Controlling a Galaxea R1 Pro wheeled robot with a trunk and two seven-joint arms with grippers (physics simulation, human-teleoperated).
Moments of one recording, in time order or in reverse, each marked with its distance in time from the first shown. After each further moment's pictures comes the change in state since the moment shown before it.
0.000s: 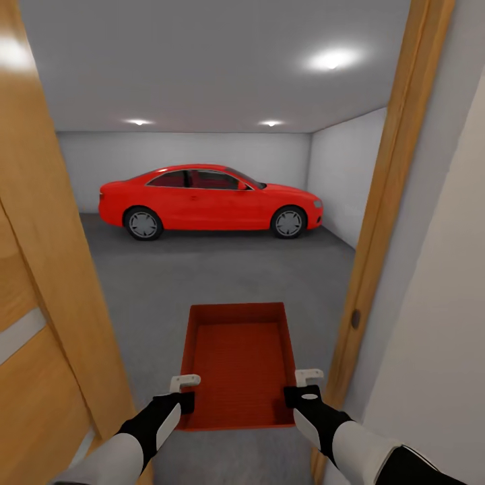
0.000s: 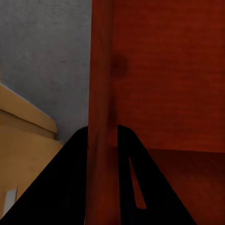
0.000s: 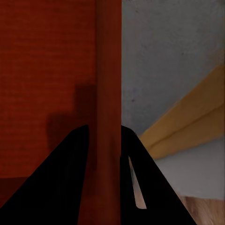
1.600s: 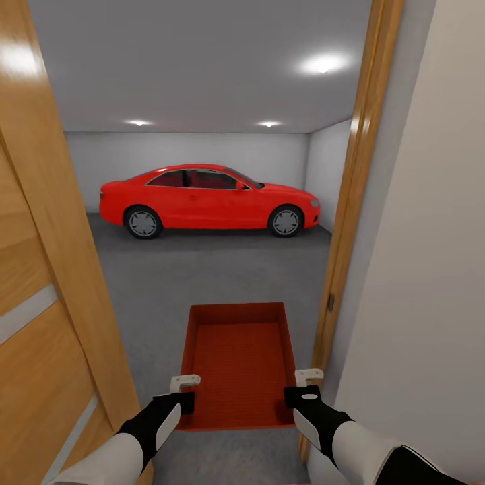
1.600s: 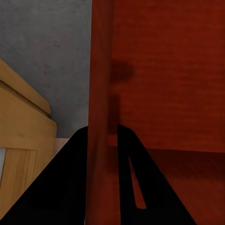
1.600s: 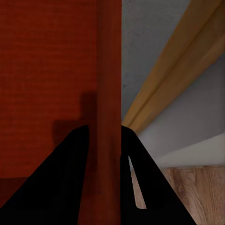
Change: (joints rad) left arm 0.000 0.000 0.000 0.000 -0.001 0.003 0.000; right arm 0.000 0.001 -0.001 0.002 0.000 0.002 0.000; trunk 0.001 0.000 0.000
